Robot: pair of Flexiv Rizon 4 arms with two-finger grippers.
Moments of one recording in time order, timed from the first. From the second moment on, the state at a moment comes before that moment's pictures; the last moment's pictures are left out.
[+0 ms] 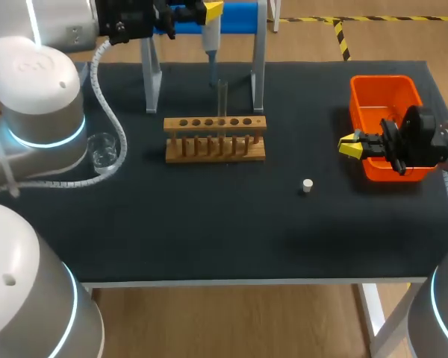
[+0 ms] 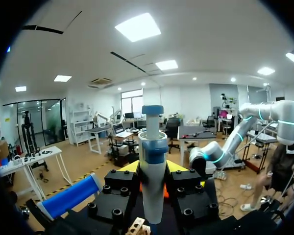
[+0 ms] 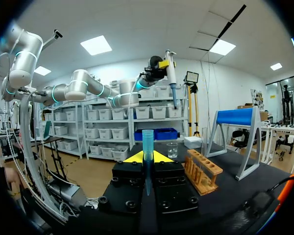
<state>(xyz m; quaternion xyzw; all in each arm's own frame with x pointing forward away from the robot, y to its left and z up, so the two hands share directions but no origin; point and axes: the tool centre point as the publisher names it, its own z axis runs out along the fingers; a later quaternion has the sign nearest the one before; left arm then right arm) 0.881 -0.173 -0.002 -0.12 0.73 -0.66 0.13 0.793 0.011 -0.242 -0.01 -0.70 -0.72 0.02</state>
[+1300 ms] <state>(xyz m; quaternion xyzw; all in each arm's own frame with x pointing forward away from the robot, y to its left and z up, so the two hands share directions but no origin) 0.870 -0.201 -0.001 -0.10 0.73 -0.67 0.09 0.793 0.011 -0.242 -0.01 -0.70 -0.72 0.02</state>
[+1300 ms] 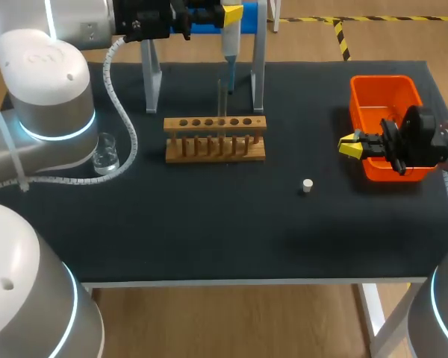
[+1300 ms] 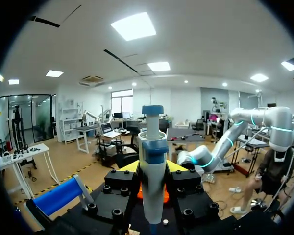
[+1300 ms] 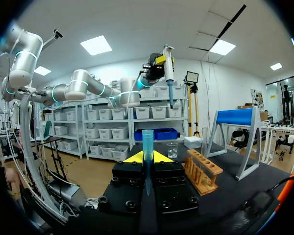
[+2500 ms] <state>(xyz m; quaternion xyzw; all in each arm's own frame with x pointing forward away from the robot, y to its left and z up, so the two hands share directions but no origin) 0.870 -0.201 0.000 -0.10 0.73 -0.67 0.09 0.793 0.011 -0.242 -0.01 -0.70 -0.72 0.02</state>
